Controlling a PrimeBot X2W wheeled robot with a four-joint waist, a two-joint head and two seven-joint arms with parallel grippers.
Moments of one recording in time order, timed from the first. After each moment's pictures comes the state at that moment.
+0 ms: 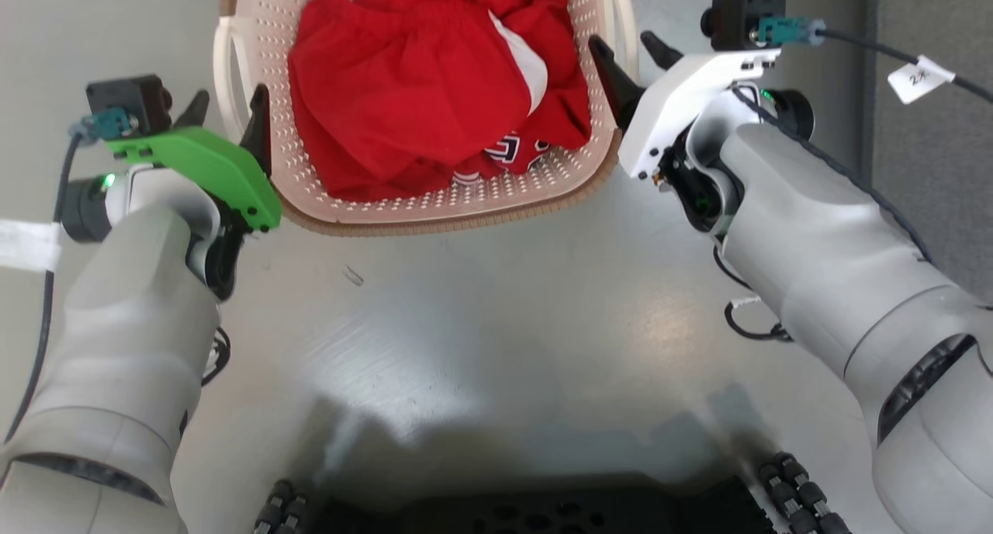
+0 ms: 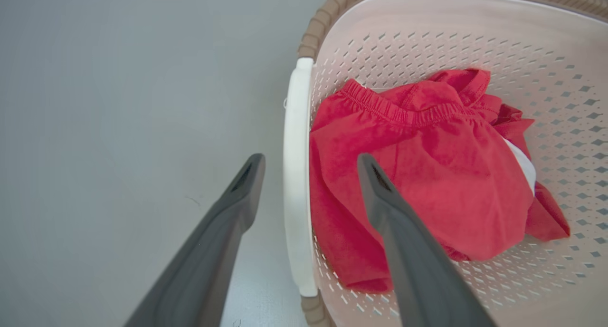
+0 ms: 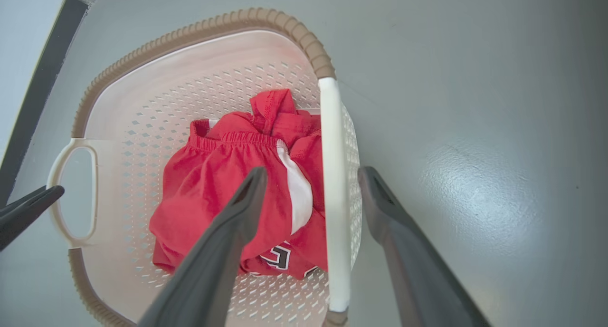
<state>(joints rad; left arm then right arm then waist) -1.01 0.10 -0.64 1.19 -0.83 -0.13 -0.25 -1.10 -0.07 1.14 1.07 1.22 0.01 -0.20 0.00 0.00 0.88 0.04</state>
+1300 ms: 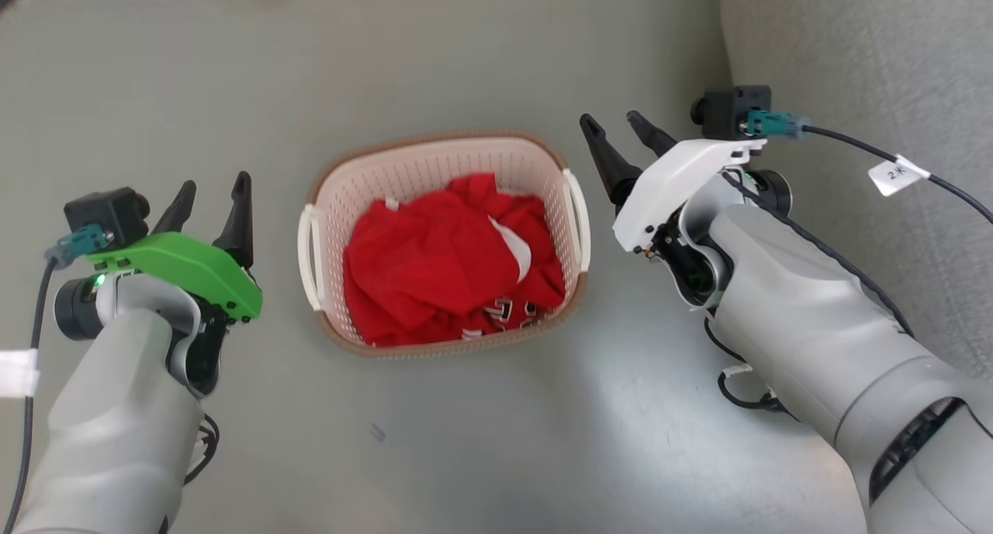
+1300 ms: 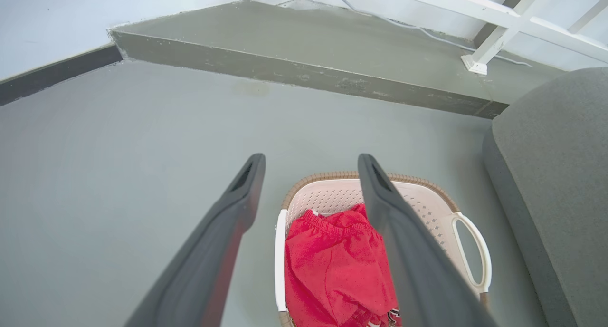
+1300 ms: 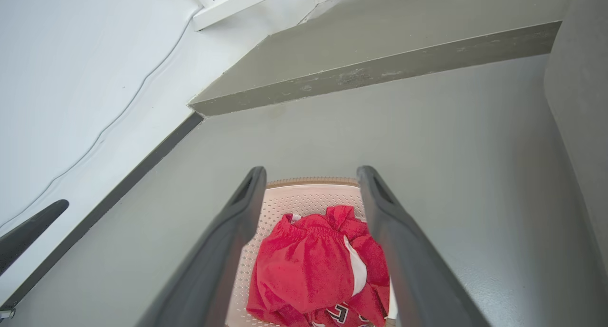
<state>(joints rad) -0.70 0.19 -0.47 0.89 -0.78 -0.13 -0.25 -0.93 -0.07 1.03 1.01 1.14 0.05 -0.25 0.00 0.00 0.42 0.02</state>
